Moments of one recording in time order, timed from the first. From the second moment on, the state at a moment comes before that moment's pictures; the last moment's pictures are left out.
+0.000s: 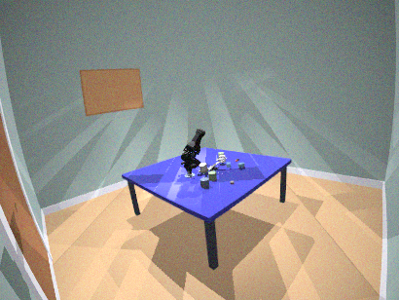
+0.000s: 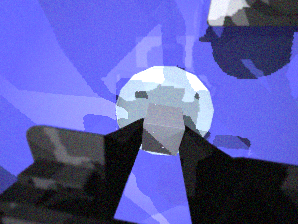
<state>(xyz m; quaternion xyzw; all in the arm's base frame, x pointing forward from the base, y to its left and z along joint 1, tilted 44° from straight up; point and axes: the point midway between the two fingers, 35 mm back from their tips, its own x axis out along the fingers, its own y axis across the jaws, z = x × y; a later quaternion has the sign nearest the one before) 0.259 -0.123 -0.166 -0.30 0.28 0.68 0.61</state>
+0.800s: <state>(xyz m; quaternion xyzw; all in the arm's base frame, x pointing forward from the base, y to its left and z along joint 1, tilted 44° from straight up) 0.256 -0.126 -0.157 -0.28 0.28 0.69 0.61</state>
